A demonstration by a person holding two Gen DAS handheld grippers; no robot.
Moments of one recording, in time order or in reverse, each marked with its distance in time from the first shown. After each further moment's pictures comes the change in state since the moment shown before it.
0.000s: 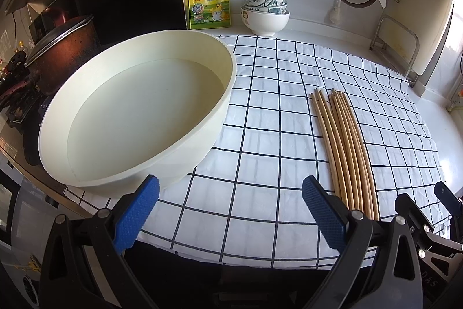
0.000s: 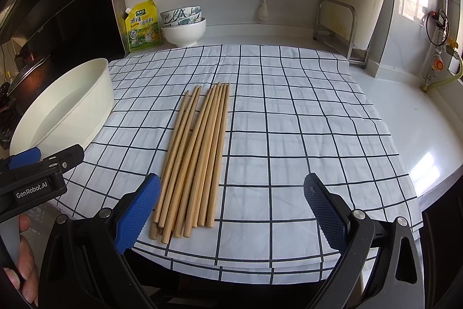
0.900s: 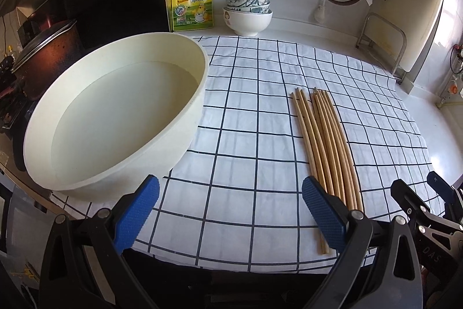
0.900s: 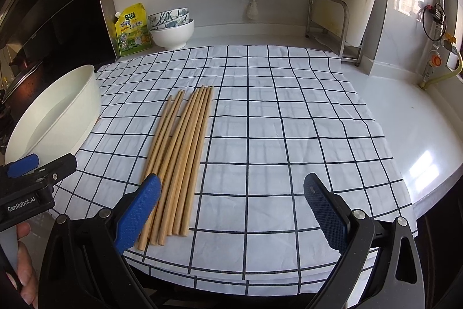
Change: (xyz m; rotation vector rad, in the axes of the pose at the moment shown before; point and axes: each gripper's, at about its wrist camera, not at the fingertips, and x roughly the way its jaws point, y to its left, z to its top) left arm 0.004 -0.020 0.001 0.026 -0.003 -0.063; right arm 0.014 -0.029 0.008 0.023 0.016 -0.008
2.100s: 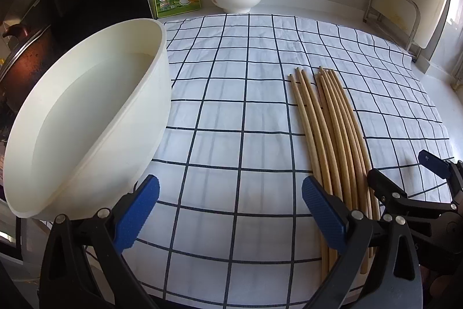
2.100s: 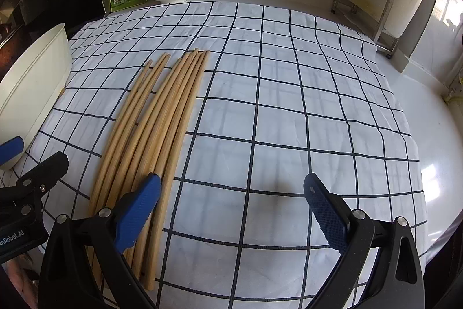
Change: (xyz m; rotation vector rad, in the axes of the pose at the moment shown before) left arm 0.058 -0.034 0.015 0.067 0.090 0.065; right arm 0.083 0.006 0.025 -0.136 0.185 -0.023
